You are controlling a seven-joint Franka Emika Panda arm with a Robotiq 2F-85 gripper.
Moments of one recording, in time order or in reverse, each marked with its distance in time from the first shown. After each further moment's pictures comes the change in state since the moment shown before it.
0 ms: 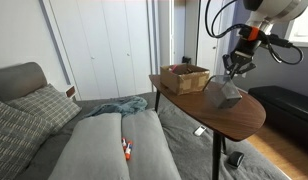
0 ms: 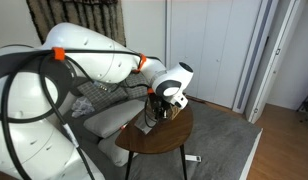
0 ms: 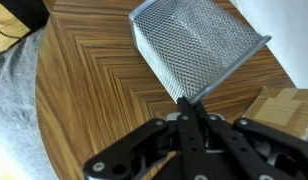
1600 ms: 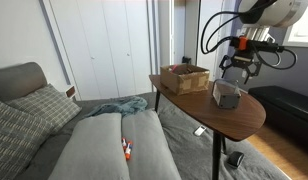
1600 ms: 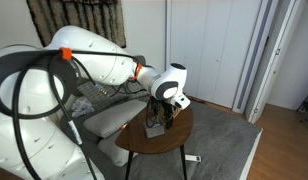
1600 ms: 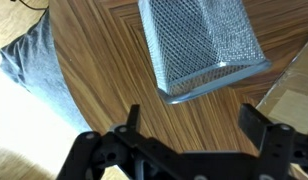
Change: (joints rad) arm -0.004 0.022 0.031 -0.037 -0.226 0.201 0.311
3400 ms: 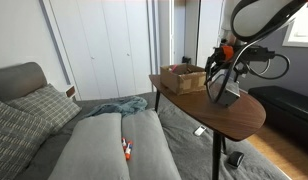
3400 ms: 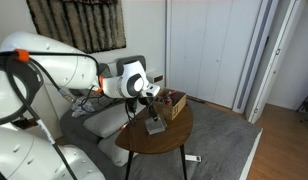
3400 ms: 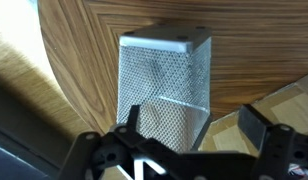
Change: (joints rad) arm 0.022 -0.211 0.310 -0.199 -0.361 0.209 0.265
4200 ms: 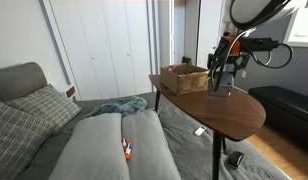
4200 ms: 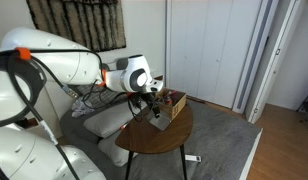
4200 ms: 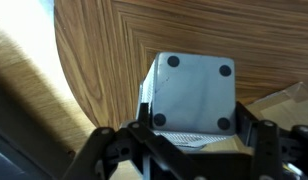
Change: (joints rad) arm 0.021 0.014 -0.050 0.070 0.038 -0.089 -0.182
